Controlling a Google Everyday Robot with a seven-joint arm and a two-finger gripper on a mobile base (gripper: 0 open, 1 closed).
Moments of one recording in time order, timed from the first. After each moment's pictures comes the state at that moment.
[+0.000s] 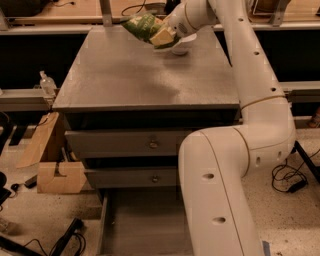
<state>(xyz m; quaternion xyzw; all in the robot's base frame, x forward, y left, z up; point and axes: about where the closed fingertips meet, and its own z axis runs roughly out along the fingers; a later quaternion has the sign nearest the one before) 0.856 -0.012 0.936 -0.55 0.68 0.12 0.47</state>
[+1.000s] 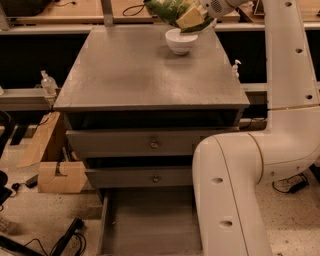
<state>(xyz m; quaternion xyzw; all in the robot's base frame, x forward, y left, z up) 0.797 -0.096 1.011 -0.51 0.71 0.07 0.47</state>
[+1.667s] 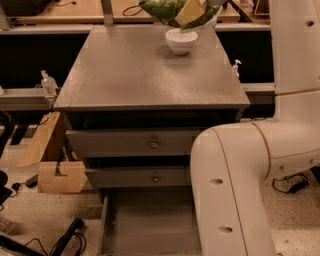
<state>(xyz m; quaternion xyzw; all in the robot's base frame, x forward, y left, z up) 0.750 -0.087 1.034 -0.53 0.75 0.06 0.40</state>
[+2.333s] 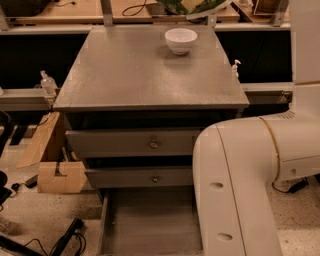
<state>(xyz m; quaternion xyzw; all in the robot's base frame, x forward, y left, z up) 0.700 -0.100 1.081 -0.48 0.80 0.03 0.37</state>
